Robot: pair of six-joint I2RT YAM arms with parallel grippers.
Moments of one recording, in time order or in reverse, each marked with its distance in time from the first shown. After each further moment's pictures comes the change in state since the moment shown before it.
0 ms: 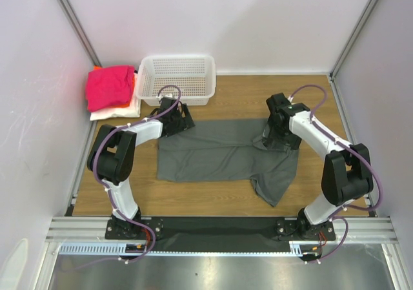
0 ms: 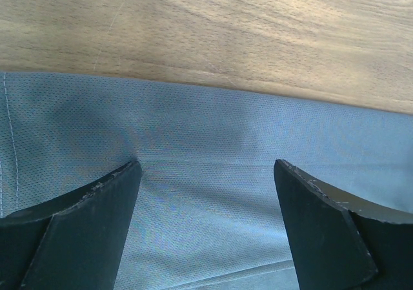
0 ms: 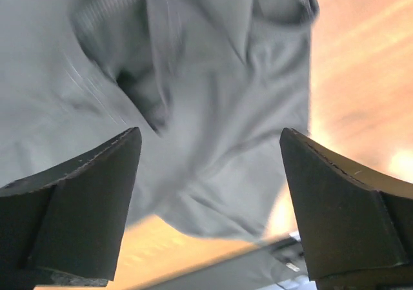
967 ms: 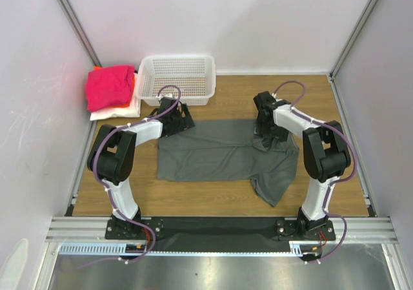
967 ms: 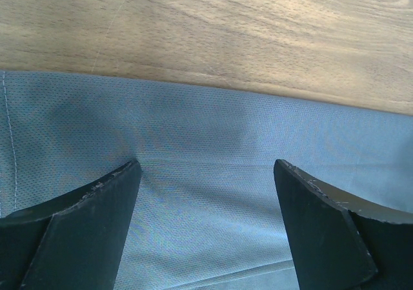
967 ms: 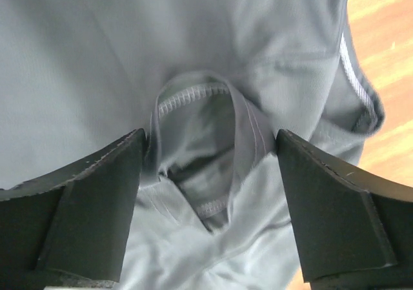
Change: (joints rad) left arm 0.001 0.000 -0.003 0.013 0.005 0.000; right arm 0.010 0.290 0.118 0.207 0.055 -0.100
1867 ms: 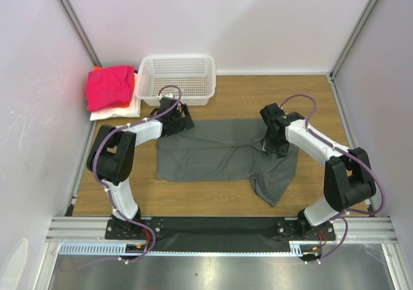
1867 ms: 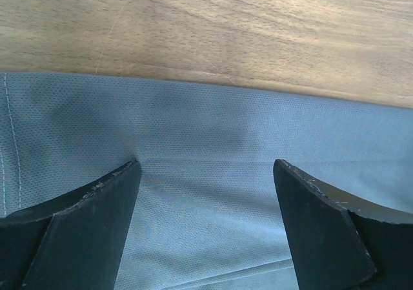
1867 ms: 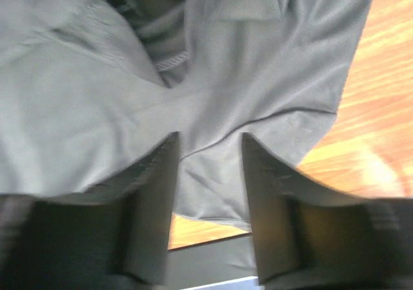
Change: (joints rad) left arm 0.001 -0.003 0.000 -0.006 -0.003 0.029; right arm 0.063 -0.320 -0.232 -0.166 -0.159 0.062
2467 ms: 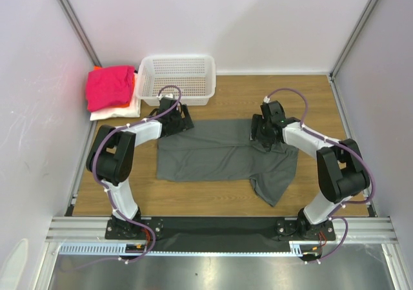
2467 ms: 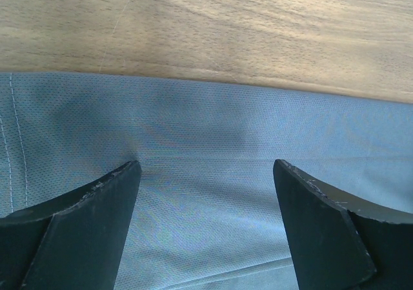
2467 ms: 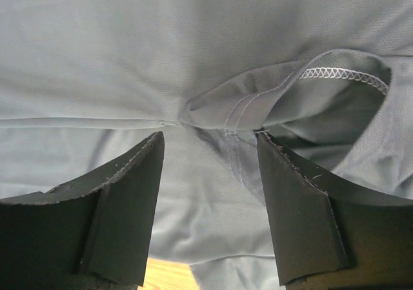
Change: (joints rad) left arm 0.003 -0.008 -0.007 -0.002 0.003 0.023; right arm -0.041 0.057 -0.084 0.548 -0.215 -0.214
